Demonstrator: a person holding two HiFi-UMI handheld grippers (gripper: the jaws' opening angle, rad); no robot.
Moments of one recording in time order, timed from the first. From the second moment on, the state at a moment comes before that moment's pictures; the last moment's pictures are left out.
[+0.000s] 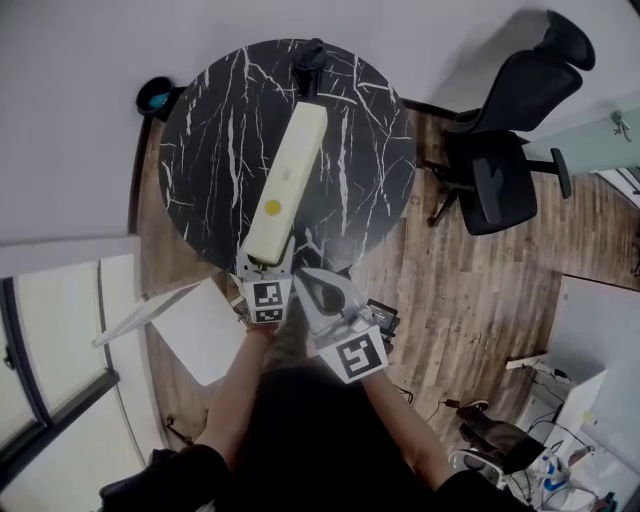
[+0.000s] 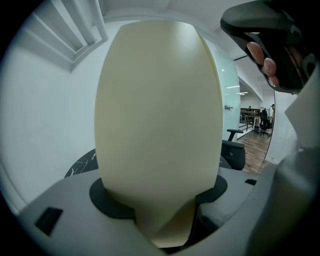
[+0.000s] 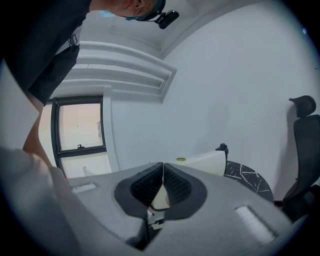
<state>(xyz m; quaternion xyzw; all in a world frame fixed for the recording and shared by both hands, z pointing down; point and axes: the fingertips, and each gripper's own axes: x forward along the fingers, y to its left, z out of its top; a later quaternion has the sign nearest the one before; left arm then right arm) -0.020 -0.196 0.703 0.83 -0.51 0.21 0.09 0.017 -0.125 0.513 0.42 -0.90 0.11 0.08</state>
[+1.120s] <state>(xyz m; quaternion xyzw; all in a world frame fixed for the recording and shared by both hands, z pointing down) -0.011 -0.152 0.765 0.86 -0.38 0.28 0.20 0.003 -0.137 0.532 0.42 -0.89 0.11 0.12</state>
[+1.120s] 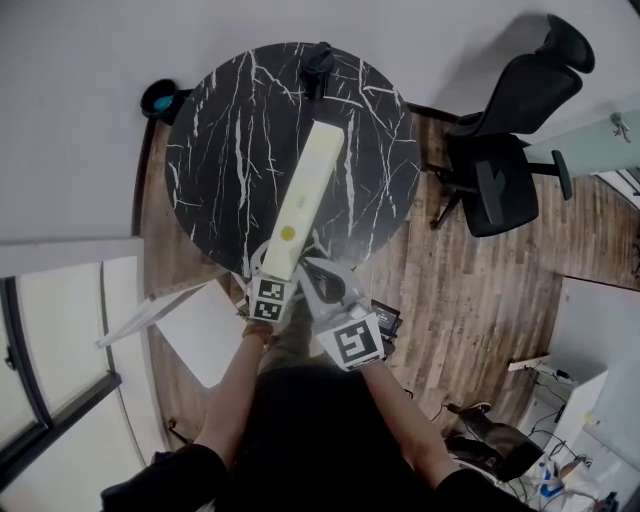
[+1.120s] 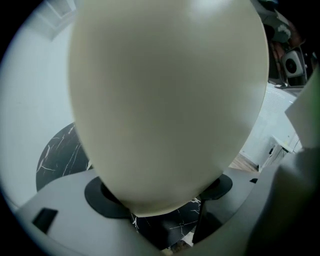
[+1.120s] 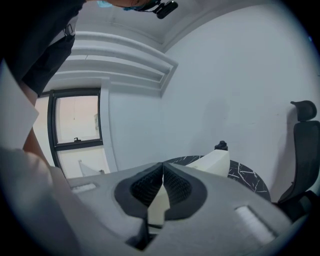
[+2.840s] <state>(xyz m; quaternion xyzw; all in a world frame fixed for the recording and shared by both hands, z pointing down) -0.050 -0.137 0.610 0.87 -0.42 0.10 0.23 -0.033 -0.152 0.564 0.38 -0.90 0.08 0.21</state>
